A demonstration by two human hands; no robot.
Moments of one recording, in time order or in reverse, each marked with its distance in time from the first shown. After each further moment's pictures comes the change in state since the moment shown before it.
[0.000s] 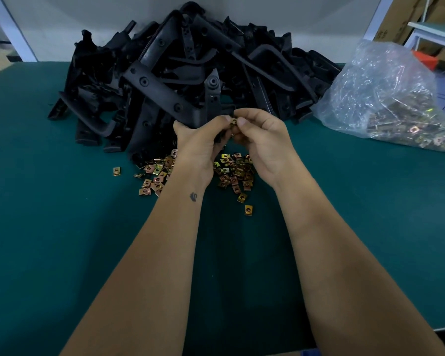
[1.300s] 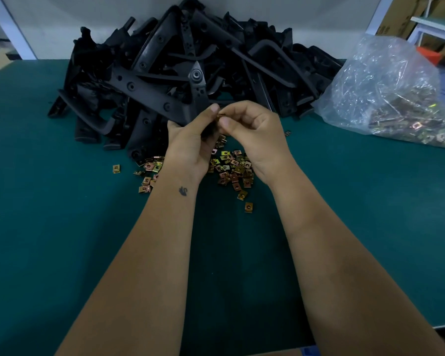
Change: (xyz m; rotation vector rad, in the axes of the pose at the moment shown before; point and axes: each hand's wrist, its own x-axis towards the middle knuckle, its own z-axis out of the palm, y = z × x) left_hand 0.005 0.007 -0.010 -0.211 -0.062 -0.024; right_hand -0.002 0.003 0.008 -0.263 -0.079 -0.228
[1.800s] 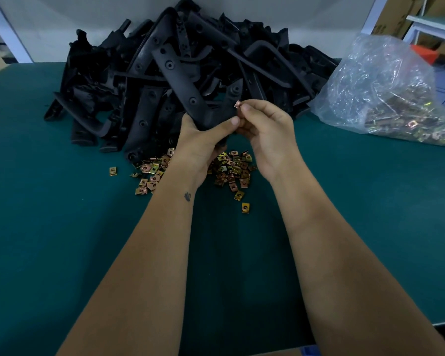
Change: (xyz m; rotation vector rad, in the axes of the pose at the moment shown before) left_hand -0.005 -0.005 0.002 0.498 -0.110 -0.044; right_hand 0.004 -0.004 -0.012 0.342 0.208 0.205
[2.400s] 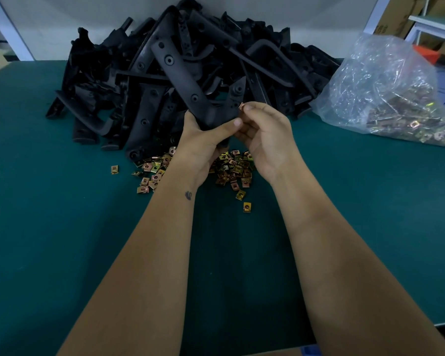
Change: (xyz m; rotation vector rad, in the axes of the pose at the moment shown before) left_hand -0.001 0.000 -0.002 -0.008 -0.058 -0.002; right_hand 0.001 0.003 0.001 0.131 -0.031 0.093
